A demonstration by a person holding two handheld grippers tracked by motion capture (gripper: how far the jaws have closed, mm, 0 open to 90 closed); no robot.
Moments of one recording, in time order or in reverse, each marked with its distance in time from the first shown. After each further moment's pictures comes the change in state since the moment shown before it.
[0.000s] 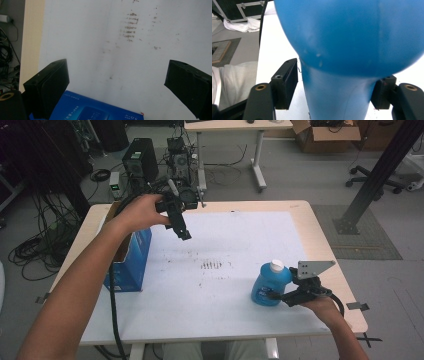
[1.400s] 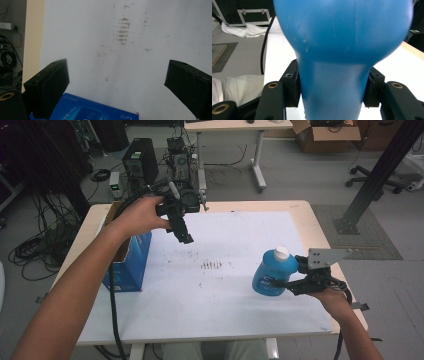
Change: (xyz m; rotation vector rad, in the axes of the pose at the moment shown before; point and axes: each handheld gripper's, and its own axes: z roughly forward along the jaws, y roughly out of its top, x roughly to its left) left arm -0.022 0.004 -0.016 -0.017 0.014 0.043; right arm 0.011 0.058 -0.028 -0.066 -0.025 -0.081
